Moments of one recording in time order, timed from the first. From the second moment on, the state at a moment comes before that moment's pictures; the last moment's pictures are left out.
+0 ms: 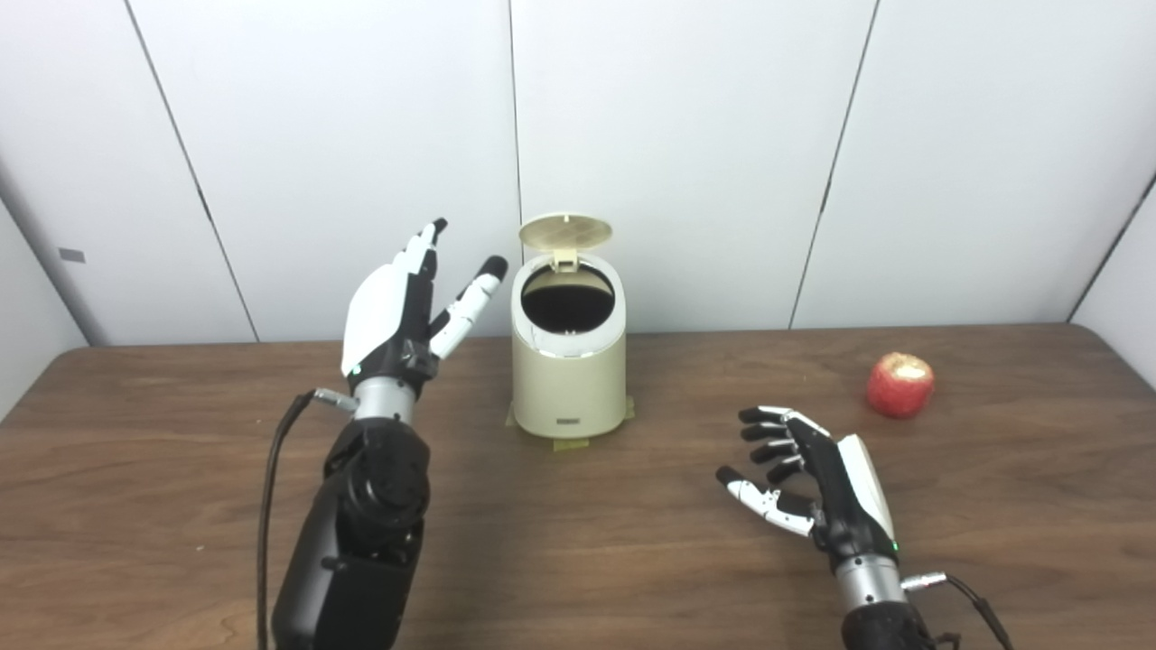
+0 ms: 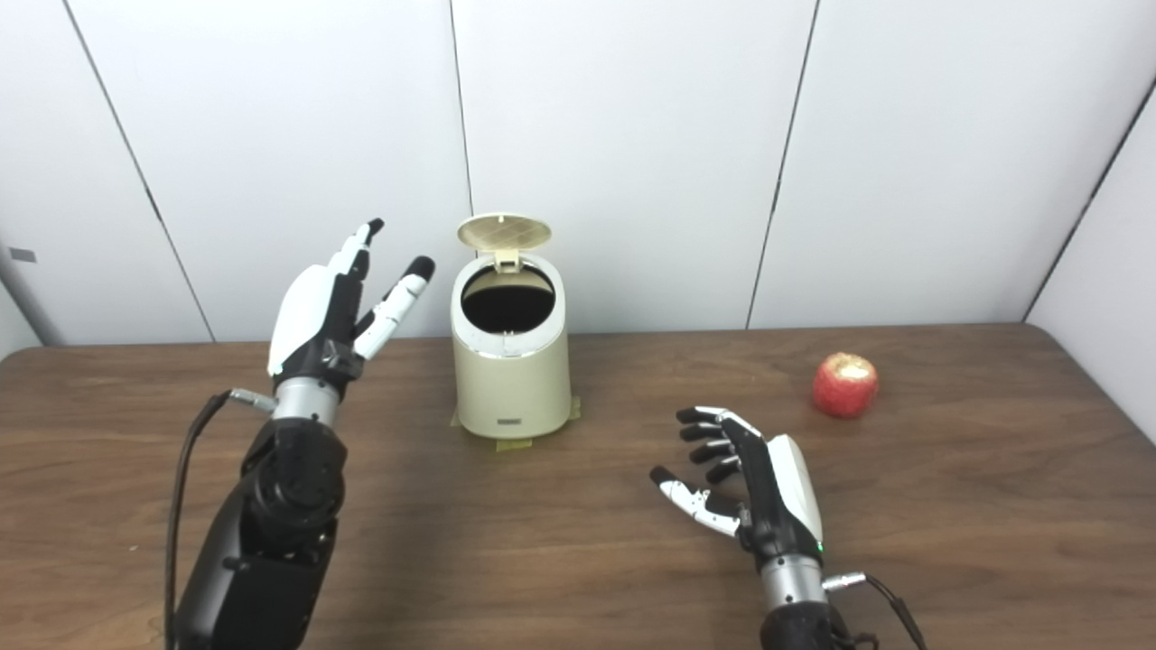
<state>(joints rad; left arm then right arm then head) -0.47 0.07 -0.05 -0.03 0.58 0.29 0.07 -0.11 -0.13 0.06 -0.04 -0.54 0.05 -0.18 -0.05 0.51</state>
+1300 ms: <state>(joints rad) 0.02 0.10 0.09 -0.14 -0.17 -0.18 -0.12 -0.81 -0.61 0.35 0.31 -0.91 0.41 0.66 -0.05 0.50</state>
